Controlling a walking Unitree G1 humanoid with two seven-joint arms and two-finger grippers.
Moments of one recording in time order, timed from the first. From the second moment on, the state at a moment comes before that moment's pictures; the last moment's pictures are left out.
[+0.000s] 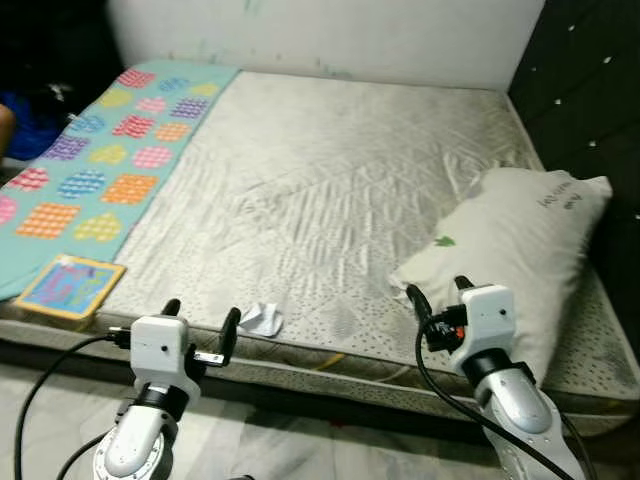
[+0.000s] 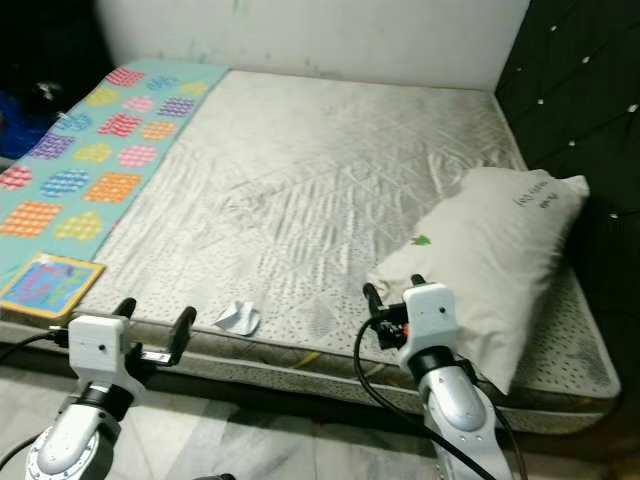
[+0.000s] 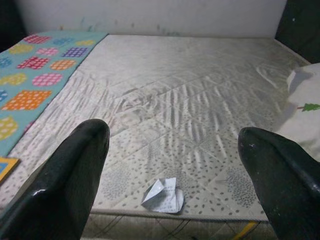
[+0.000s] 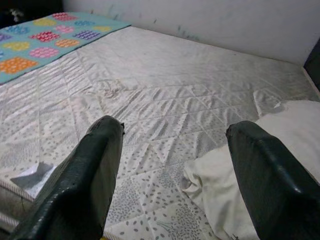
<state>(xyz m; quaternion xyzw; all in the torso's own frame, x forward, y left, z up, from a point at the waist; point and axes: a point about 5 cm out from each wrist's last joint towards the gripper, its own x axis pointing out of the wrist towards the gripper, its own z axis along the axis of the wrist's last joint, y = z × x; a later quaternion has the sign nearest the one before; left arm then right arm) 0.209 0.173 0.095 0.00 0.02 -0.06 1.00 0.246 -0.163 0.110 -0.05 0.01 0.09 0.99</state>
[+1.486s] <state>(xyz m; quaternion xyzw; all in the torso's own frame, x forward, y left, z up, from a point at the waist) 0.214 0.171 0.092 -0.04 0.02 -0.06 1.00 0.248 -0.162 0.108 -0.04 0.02 0.09 0.99</state>
